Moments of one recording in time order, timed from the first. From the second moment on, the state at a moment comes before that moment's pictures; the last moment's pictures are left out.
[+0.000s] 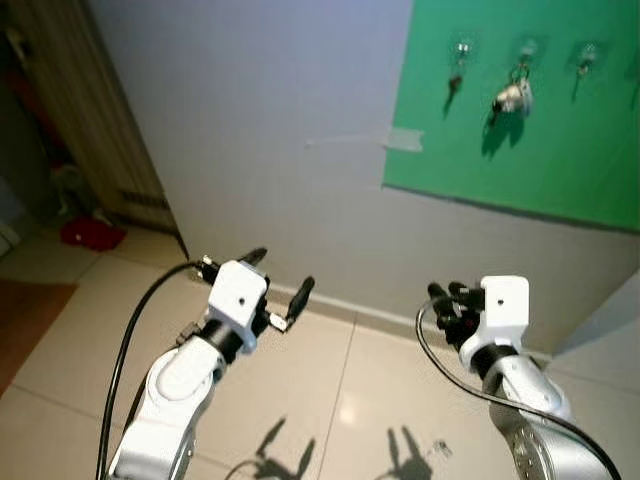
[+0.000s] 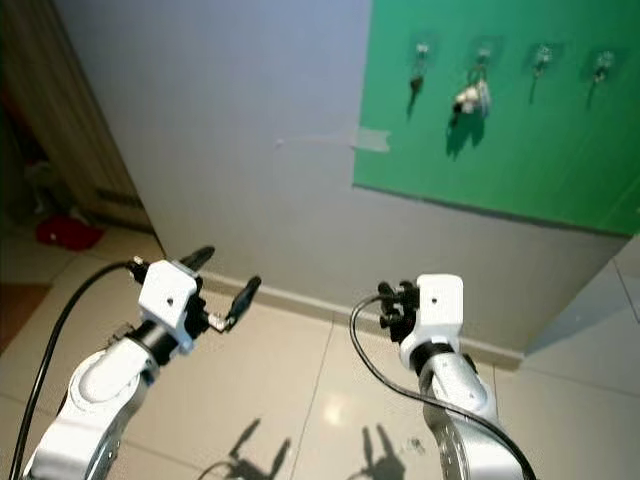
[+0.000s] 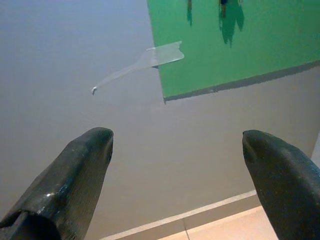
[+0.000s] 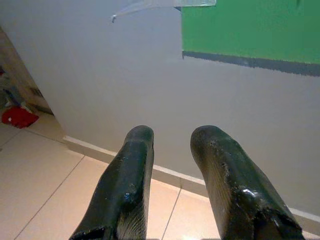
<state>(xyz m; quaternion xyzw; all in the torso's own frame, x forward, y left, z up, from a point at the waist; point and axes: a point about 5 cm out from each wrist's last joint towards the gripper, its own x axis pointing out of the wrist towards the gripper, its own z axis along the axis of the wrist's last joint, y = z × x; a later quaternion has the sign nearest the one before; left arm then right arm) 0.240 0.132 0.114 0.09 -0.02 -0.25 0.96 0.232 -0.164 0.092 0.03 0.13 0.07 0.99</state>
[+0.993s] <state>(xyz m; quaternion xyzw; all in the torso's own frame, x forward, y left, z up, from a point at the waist) 0.245 0.134 0.116 0.09 -0.02 -0.24 0.97 0.239 -0.164 0.099 0.03 0.11 0.07 0.99</state>
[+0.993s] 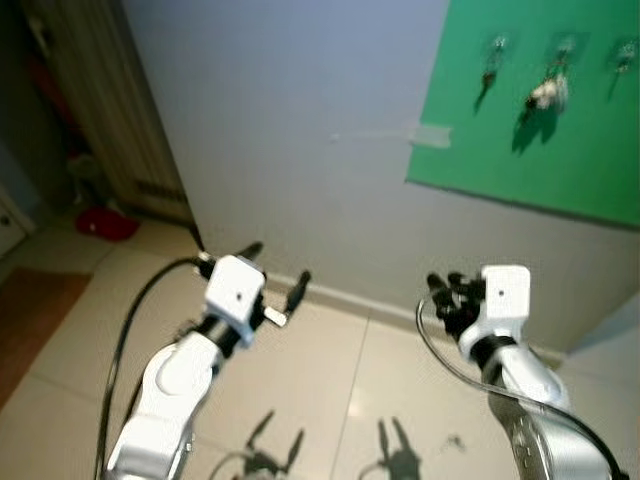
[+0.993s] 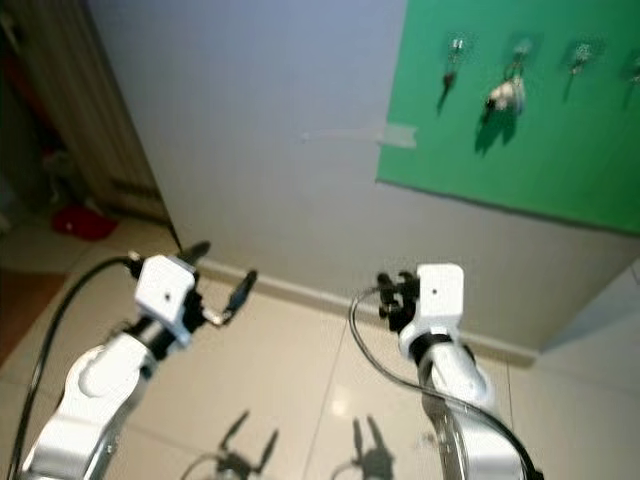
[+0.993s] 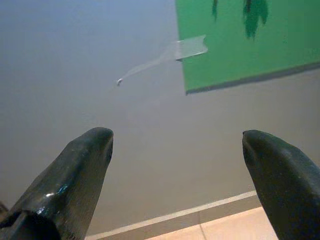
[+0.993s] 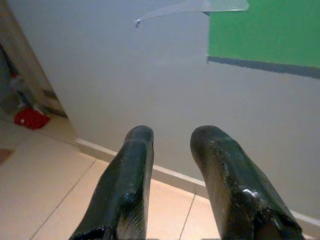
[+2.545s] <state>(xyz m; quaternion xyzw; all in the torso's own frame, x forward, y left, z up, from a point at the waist) 0.260 0.123 0.115 0.08 -0.04 -0.20 0.97 0.241 -0.175 0.098 0.02 0.12 0.06 0.99</state>
